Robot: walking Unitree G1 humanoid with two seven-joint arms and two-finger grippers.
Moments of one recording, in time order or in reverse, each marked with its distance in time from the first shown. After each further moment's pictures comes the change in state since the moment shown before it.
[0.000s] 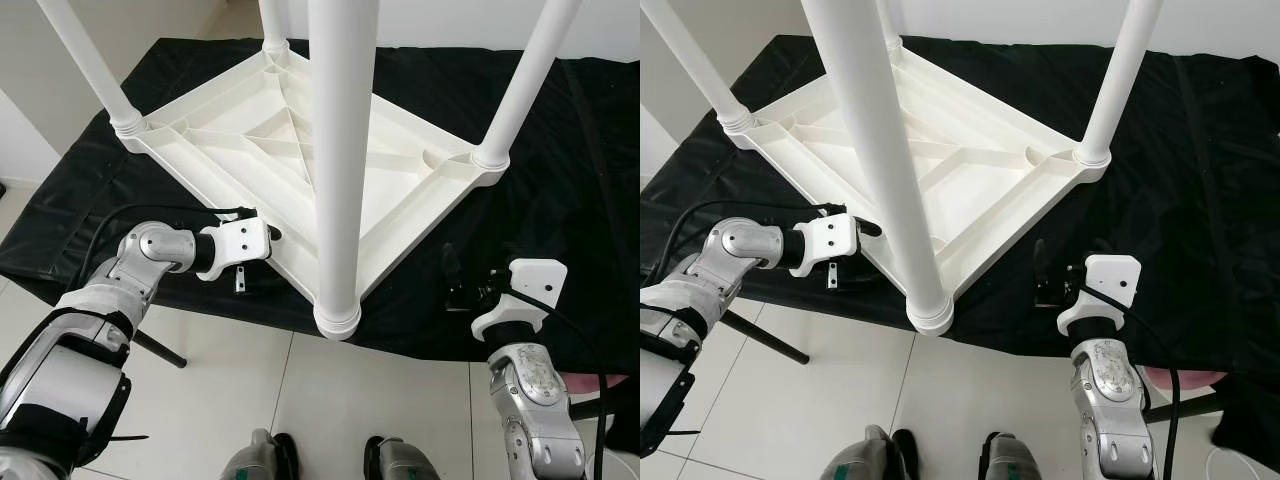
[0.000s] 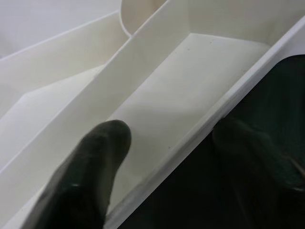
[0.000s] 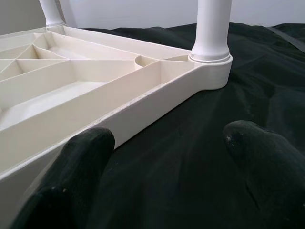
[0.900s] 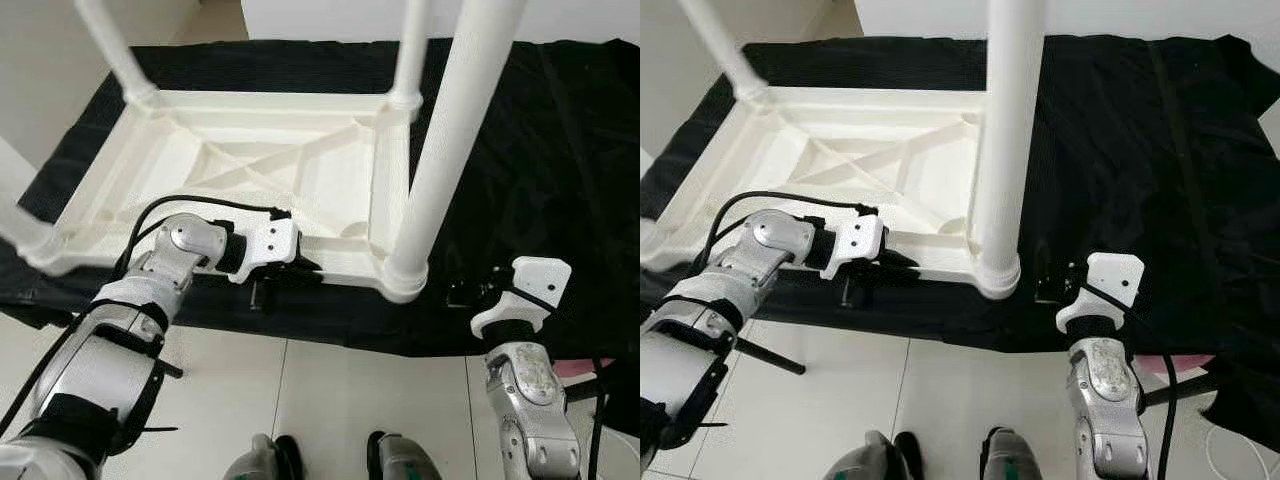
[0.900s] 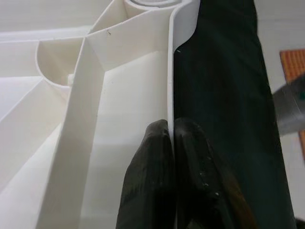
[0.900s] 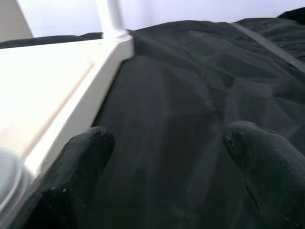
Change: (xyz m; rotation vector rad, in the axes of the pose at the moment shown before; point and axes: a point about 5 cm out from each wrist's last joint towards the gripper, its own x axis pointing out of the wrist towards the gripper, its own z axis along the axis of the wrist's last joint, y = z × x) left arm 0.027 0.004 0.025 -0.087 -0.187 -0.087; right arm 0.002 -0.001 0.004 0.024 -0.023 -0.075
